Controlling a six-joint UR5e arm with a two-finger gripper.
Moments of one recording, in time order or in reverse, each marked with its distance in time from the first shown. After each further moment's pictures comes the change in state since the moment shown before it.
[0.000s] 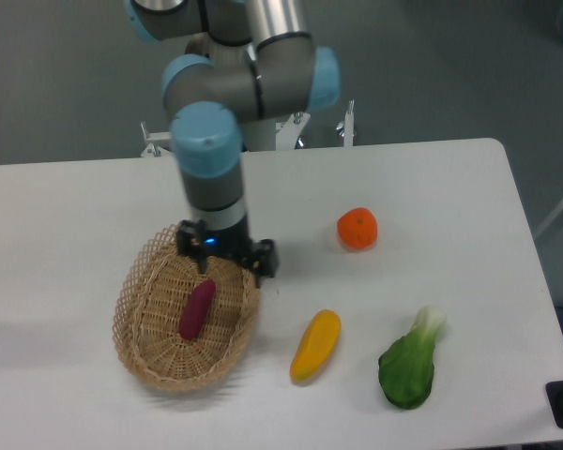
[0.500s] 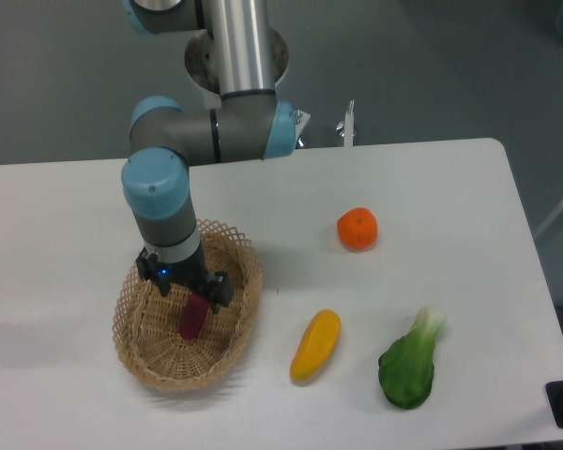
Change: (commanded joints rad) arm -0.045 -0.092 -0.003 0.068 0.008 -0.003
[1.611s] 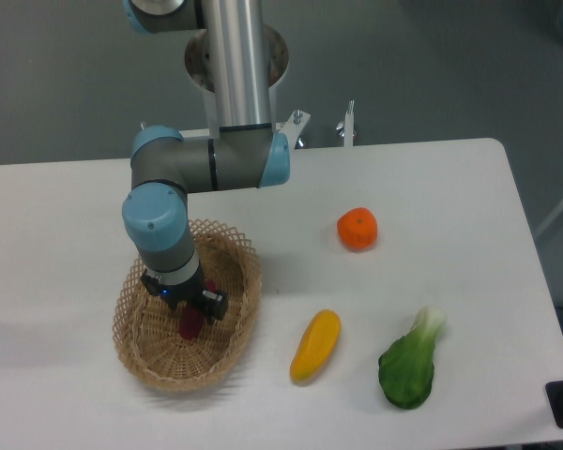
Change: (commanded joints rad) arm -0.002 -0.046 0.012 -0.002 0.026 0.017
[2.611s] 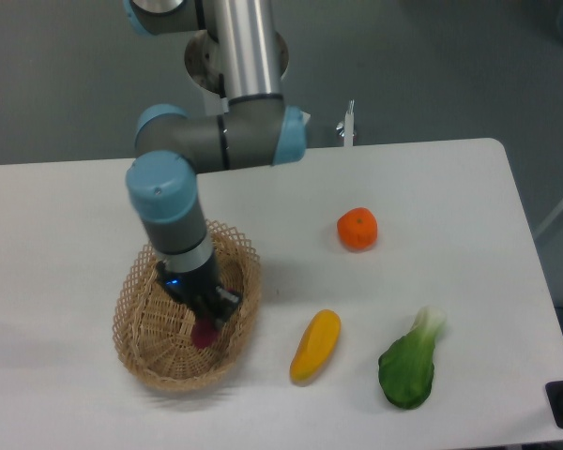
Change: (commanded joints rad) arm 0.155 0.124 0.109 -0.008 0.018 0.241
